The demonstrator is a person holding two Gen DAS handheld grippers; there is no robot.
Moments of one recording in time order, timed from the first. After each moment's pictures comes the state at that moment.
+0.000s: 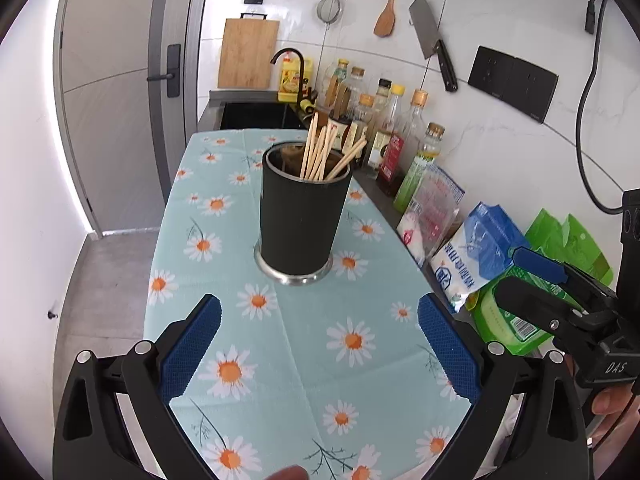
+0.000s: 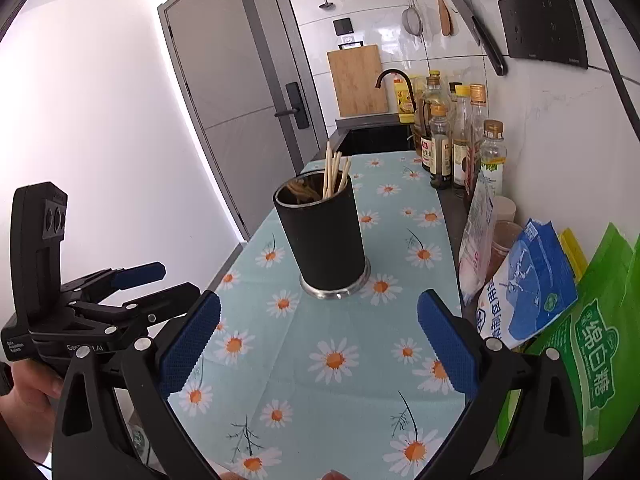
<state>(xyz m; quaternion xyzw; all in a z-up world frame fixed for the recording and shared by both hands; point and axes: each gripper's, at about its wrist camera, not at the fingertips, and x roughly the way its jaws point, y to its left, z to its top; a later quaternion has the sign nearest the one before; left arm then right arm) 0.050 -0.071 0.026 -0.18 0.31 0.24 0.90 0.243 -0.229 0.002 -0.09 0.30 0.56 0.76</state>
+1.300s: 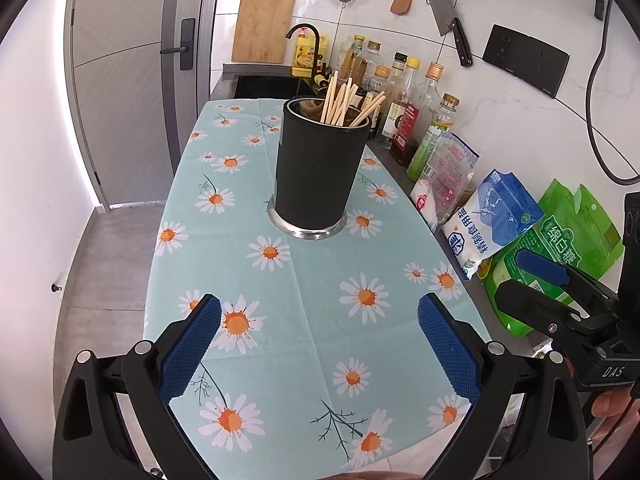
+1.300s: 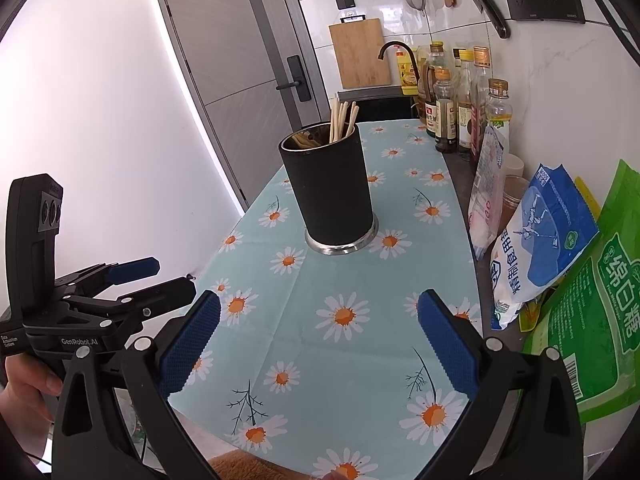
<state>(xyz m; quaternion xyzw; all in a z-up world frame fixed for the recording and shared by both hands) 0.030 -0.079 -0.004 -0.20 0.33 0.25 0.89 0.228 -0.232 -0.029 -0.10 0.34 0.56 0.75</state>
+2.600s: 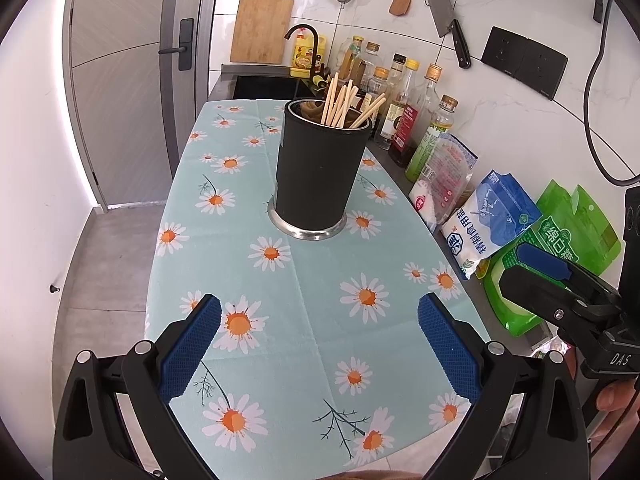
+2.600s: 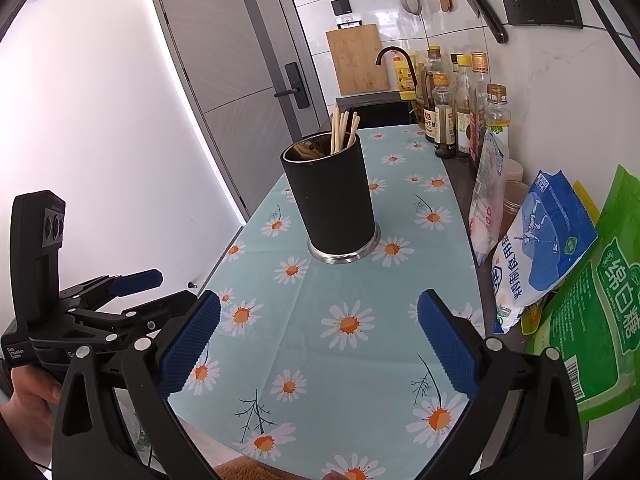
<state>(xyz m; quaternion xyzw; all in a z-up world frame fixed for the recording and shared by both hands) 0.027 -0.078 -0.004 -0.20 0.33 0.25 0.89 0.226 -0.230 -0.023 -0.09 0.33 0.56 0.75</state>
